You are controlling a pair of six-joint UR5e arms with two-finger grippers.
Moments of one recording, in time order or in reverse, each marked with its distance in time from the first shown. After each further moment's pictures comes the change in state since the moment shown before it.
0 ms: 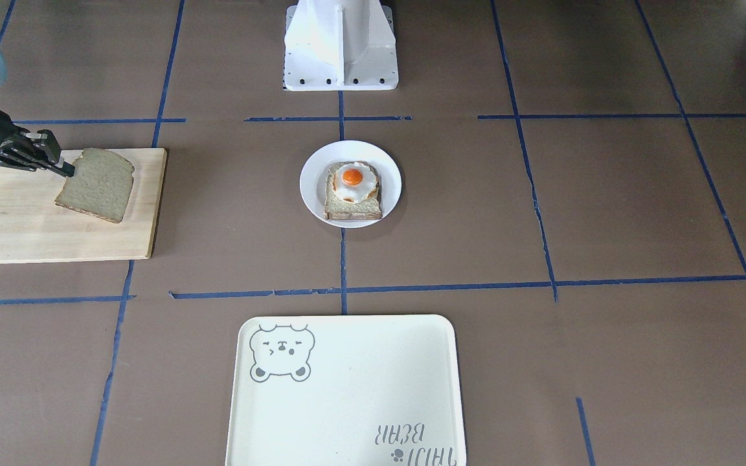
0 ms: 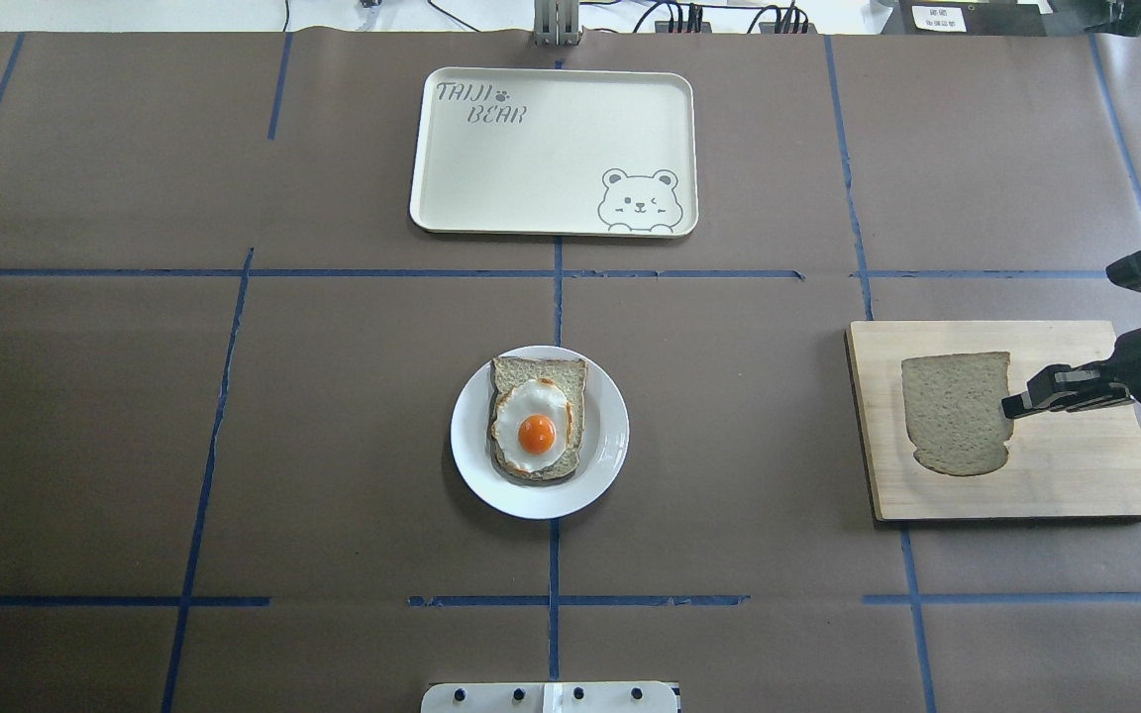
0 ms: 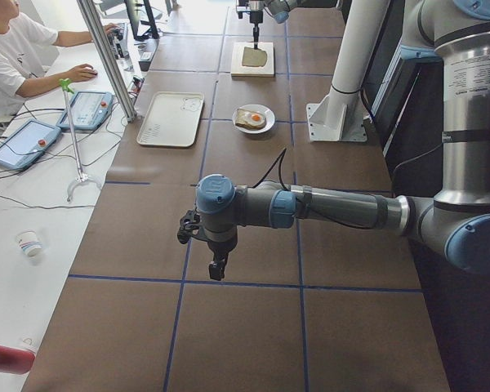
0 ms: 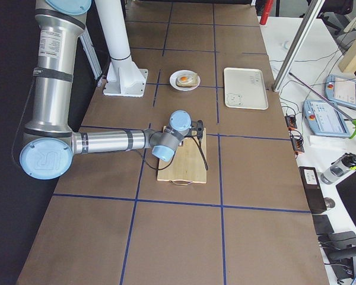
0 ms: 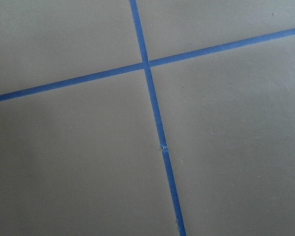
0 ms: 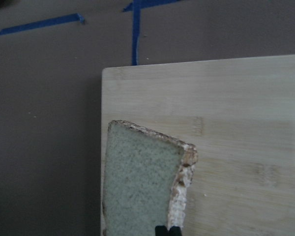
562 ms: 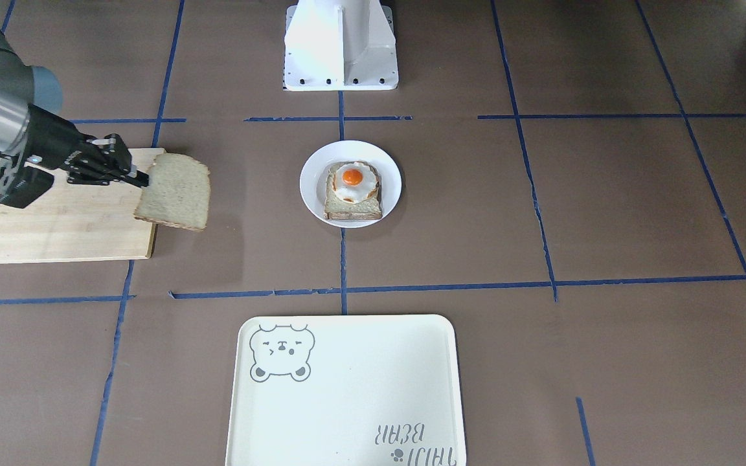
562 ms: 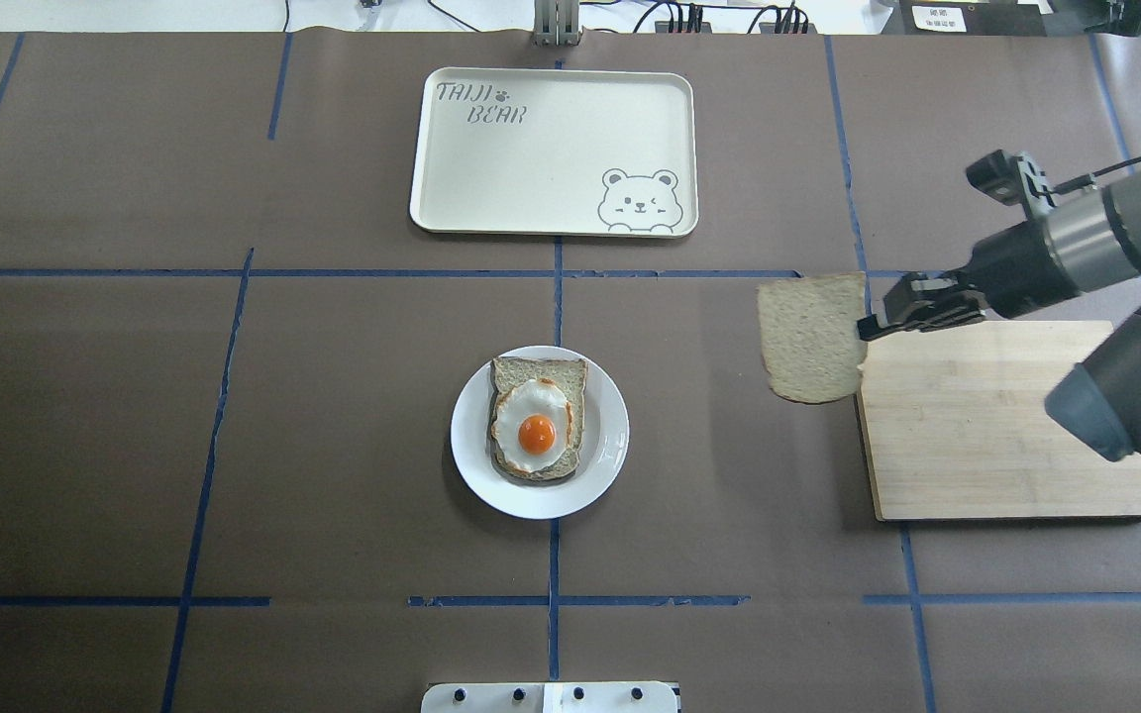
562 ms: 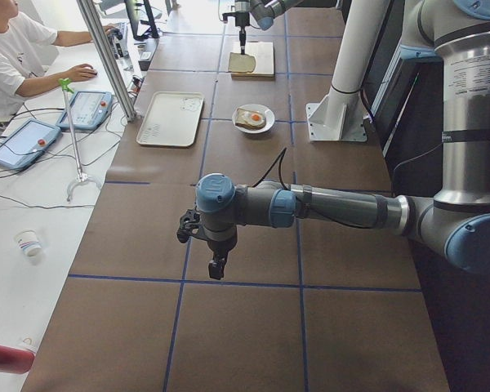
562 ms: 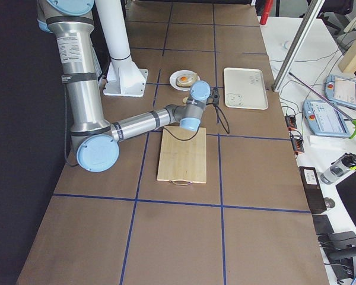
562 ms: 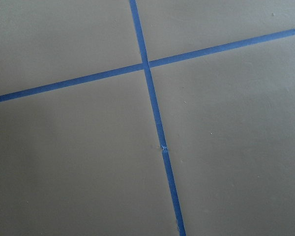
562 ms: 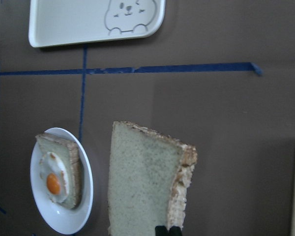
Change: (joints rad) left arm -0.001 0.000 -0.003 0.000 -0.015 0.000; right arm -0.060 0.342 -0.058 -0.005 0.030 0.198
